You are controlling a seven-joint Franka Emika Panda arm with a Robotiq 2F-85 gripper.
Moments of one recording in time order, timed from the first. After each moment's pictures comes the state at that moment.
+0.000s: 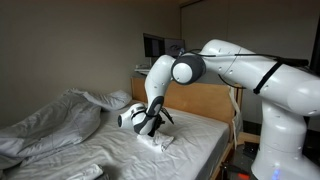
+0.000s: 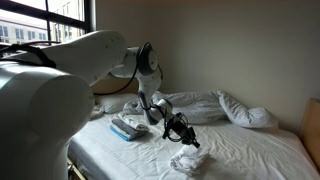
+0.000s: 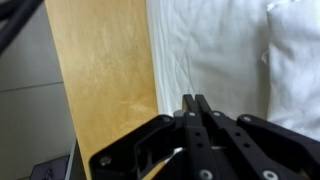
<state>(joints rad) 0.20 1.07 -0.16 -1.41 -0.96 1.72 1.00</state>
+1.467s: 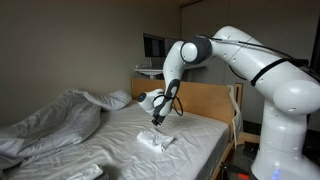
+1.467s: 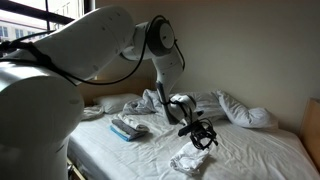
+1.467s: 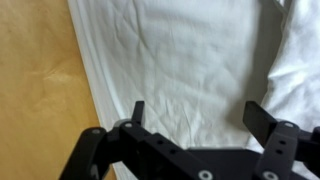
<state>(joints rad) -0.05 0.85 -0.16 -1.67 -1.04 2.40 0.85</state>
